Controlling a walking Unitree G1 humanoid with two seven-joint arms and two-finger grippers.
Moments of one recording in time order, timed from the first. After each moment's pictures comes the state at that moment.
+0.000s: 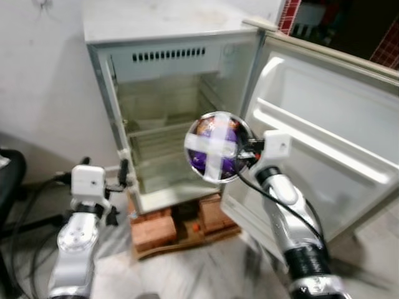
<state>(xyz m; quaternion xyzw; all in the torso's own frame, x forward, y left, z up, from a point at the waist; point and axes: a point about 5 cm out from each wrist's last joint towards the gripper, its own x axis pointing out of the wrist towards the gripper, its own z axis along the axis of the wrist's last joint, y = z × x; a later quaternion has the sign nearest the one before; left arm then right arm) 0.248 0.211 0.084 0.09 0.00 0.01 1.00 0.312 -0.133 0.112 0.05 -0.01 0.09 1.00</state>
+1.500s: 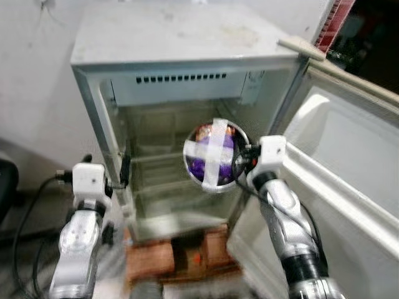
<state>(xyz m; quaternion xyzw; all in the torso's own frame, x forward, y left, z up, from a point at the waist) 0.248 0.212 0.083 0.07 0.00 0.02 1.00 0.311 -0.120 0.109 0.04 0.00 0.11 0.99</state>
